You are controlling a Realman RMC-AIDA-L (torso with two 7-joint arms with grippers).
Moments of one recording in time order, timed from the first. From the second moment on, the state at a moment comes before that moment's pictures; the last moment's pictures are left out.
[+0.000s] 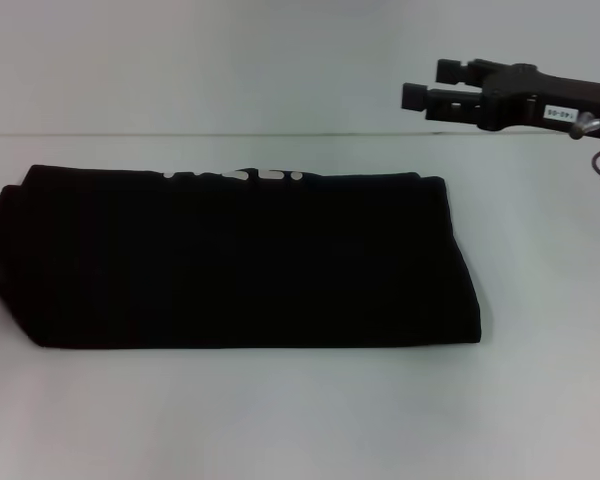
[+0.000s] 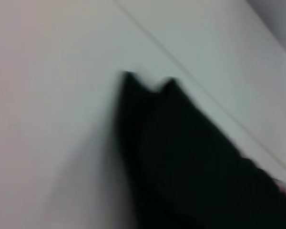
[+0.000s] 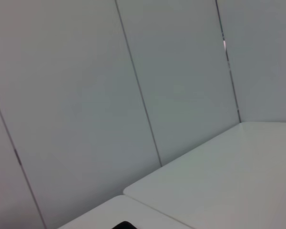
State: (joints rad) left arm -0.52 -1.93 0.20 0.73 2.46 1.42 -2.38; right arm 0.77 2.01 -0.62 -0.63 -1.88 -1.37 1.62
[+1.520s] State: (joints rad) left arm -0.94 -2.17 0.17 -0.03 2.08 1.24 -1.74; right arm 0.63 1.87 -0.47 -0.69 -2.02 -1.35 1.77
